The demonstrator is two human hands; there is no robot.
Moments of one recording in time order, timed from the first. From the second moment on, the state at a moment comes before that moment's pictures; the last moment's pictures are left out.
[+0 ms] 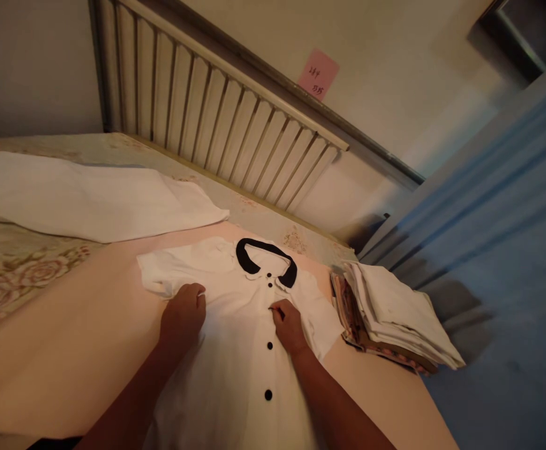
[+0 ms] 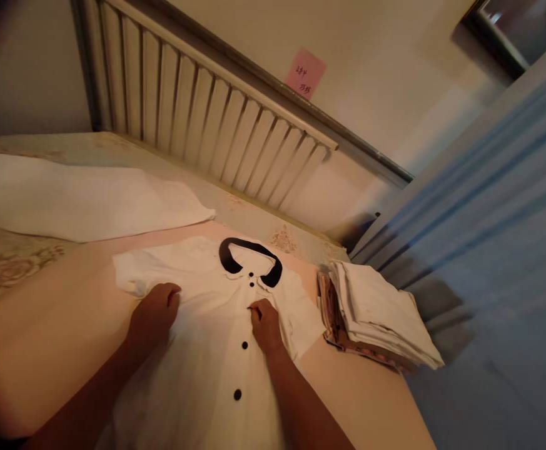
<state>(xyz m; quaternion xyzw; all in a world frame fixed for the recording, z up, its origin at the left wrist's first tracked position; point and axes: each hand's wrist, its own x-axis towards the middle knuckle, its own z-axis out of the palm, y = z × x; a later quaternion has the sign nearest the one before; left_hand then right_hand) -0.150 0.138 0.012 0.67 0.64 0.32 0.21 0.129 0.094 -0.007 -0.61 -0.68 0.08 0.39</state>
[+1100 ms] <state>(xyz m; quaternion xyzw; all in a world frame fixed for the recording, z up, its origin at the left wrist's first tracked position) -0.150 0.136 0.014 0.67 0.64 0.32 0.21 0.124 0.093 0.001 -0.58 -0.71 0.12 0.39</state>
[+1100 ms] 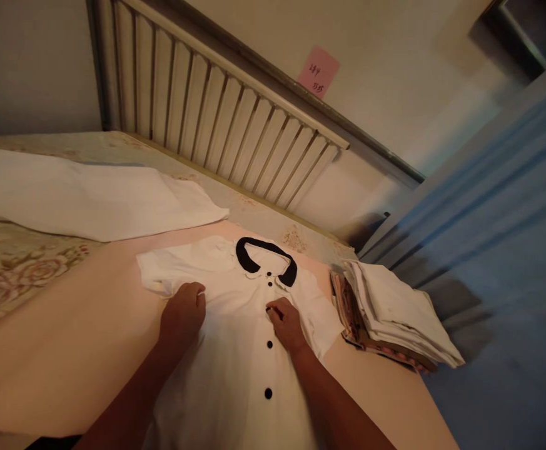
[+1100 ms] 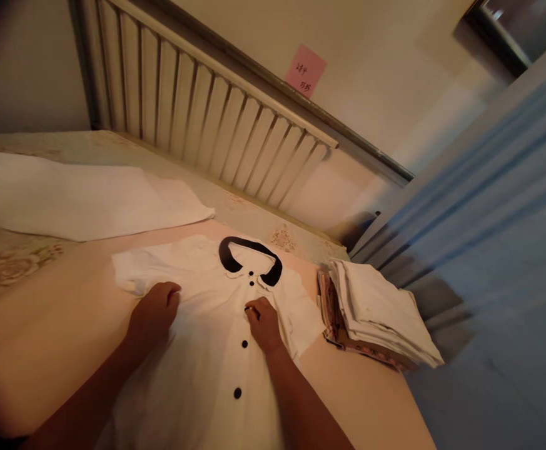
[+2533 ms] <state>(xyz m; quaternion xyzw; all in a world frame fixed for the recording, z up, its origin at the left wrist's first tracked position) -0.151 0.136 0.013 0.67 0.64 0.32 0.21 0.121 0.093 0.000 -0.60 -0.69 0.11 0.38</state>
